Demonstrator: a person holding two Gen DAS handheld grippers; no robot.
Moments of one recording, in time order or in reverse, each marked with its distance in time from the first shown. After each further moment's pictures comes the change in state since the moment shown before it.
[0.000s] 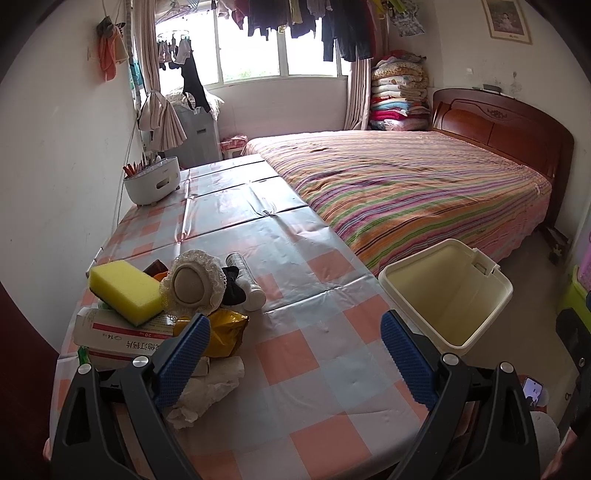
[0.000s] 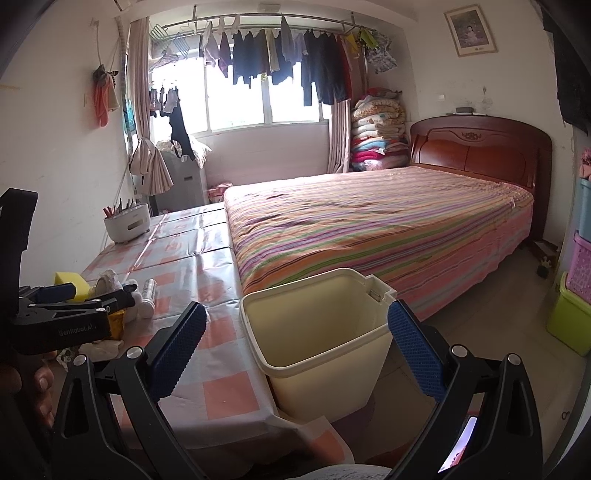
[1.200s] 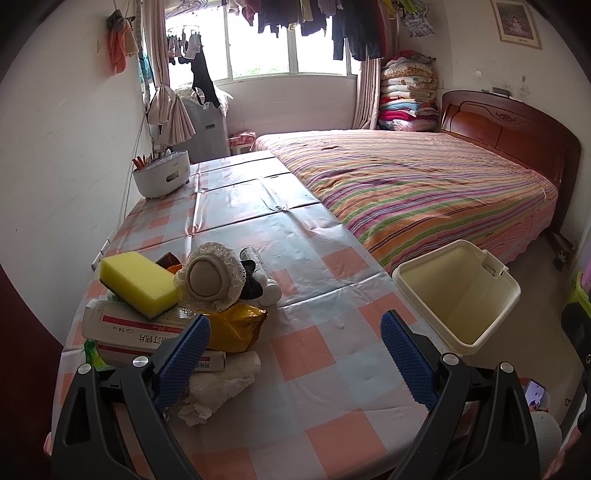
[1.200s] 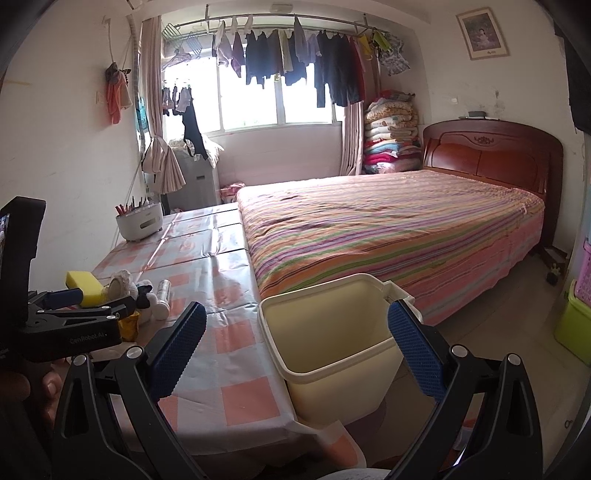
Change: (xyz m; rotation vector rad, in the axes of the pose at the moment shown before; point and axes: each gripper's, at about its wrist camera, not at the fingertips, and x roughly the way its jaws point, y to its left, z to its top) left arm 0.001 0.016 -0.004 -0.027 0.007 0.023; right arm 0.002 0.015 0.008 -0.028 -0.001 0.046
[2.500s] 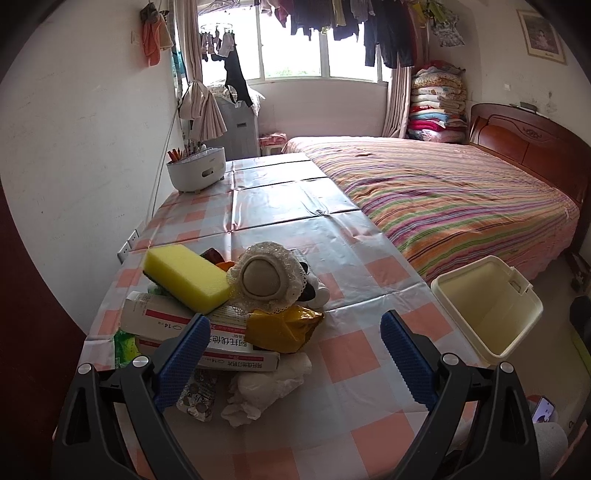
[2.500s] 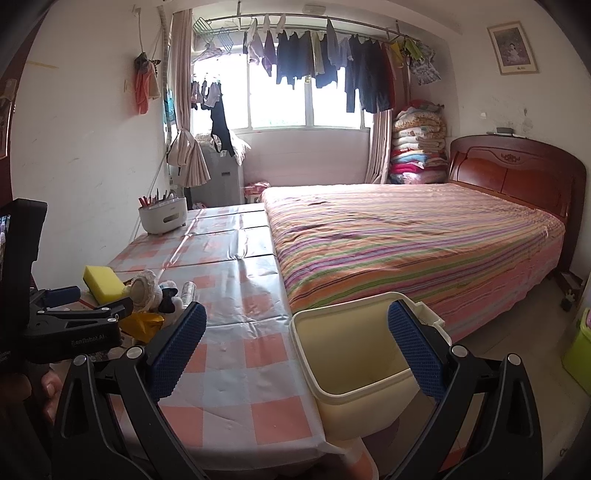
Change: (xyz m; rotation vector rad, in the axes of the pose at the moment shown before) left arm -0.005 0.040 -0.001 -0.077 -0.014 0.099; right arm 0.013 0.038 0.017 -0.086 -0.011 0.082
